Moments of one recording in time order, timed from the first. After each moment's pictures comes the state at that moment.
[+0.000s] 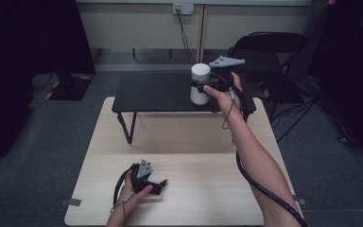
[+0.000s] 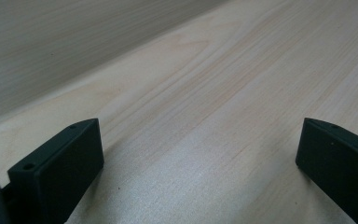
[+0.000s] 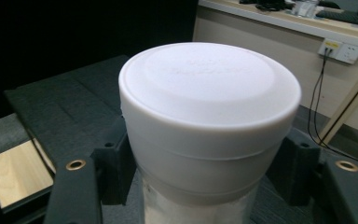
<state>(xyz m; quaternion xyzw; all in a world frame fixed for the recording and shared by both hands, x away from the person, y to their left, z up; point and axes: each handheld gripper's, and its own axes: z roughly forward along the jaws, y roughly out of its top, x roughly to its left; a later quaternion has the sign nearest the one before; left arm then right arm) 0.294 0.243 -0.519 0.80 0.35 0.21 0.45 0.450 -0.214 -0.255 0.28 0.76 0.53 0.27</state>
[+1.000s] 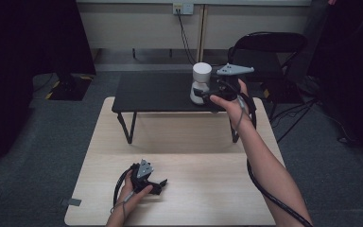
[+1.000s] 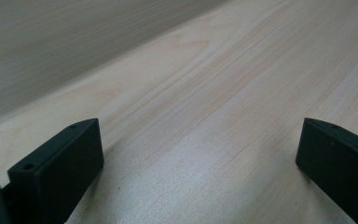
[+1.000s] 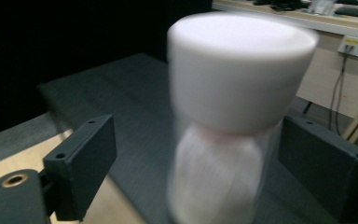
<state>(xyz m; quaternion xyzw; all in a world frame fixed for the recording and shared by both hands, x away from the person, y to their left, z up) 0.294 0.243 -0.520 0.80 0.35 0.21 0.45 0.434 -0.243 -0.271 0.26 0.76 0.55 0.24</state>
